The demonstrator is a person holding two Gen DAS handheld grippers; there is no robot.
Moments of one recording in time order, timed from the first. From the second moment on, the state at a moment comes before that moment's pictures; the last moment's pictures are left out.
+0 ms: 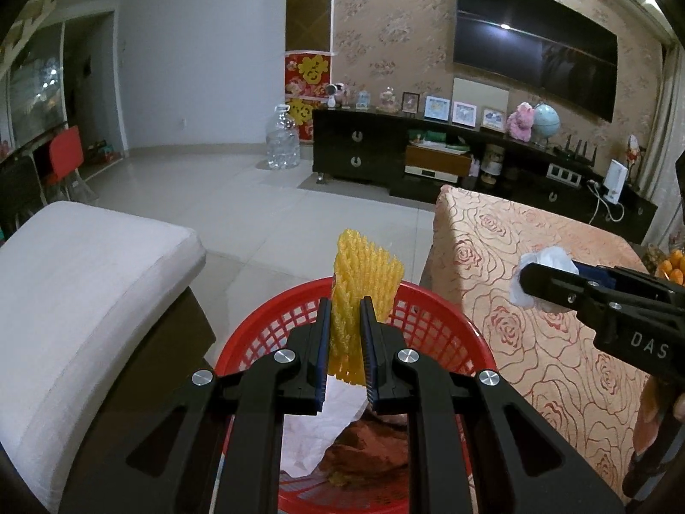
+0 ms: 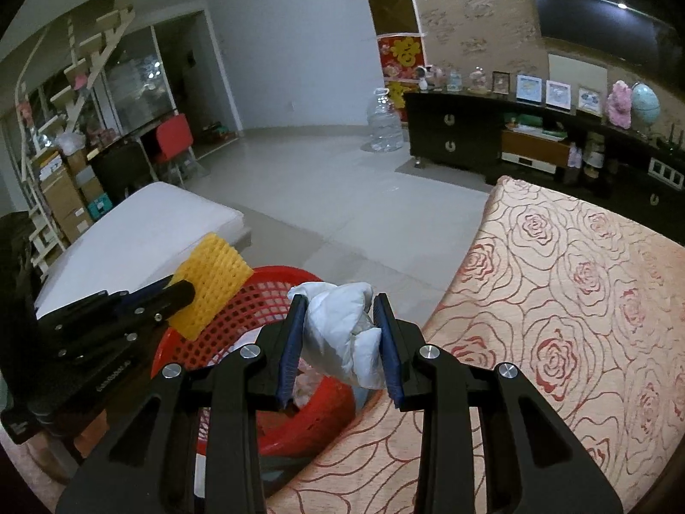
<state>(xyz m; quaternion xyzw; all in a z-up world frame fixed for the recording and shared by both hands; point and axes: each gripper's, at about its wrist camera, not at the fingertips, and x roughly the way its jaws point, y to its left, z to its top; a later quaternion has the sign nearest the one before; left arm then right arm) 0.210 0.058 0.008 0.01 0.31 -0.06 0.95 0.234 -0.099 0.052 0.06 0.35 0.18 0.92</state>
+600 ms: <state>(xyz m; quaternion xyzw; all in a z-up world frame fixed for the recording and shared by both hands) 0.210 0.069 0.001 0.01 0.31 -0.06 0.95 0.240 -0.079 0.046 0.06 0.36 0.20 0.91</state>
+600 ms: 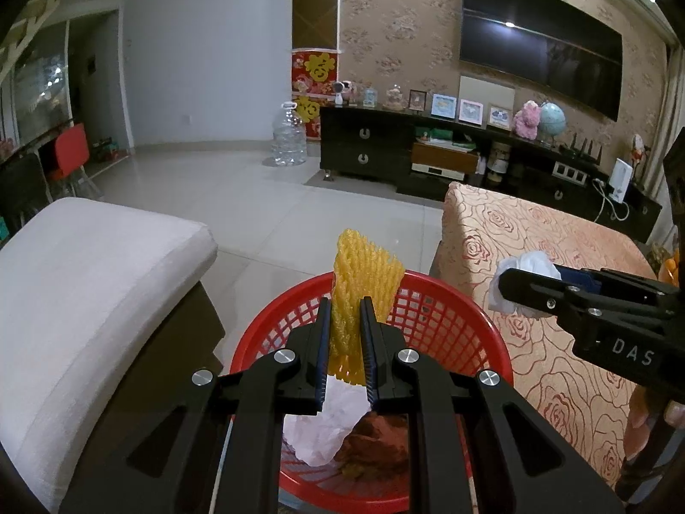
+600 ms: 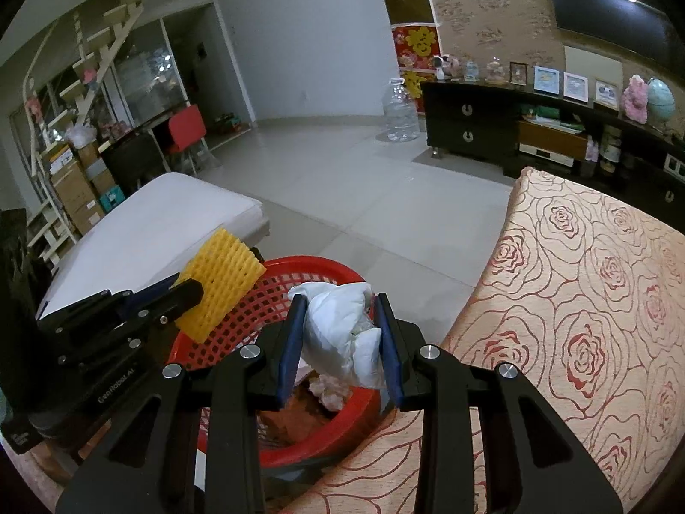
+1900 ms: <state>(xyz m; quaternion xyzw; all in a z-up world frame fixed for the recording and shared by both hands) 0.216 0.083 -0.021 0.04 0.36 -0.04 0.93 0.254 -0.052 0.028 0.08 0.40 0.24 0.88</state>
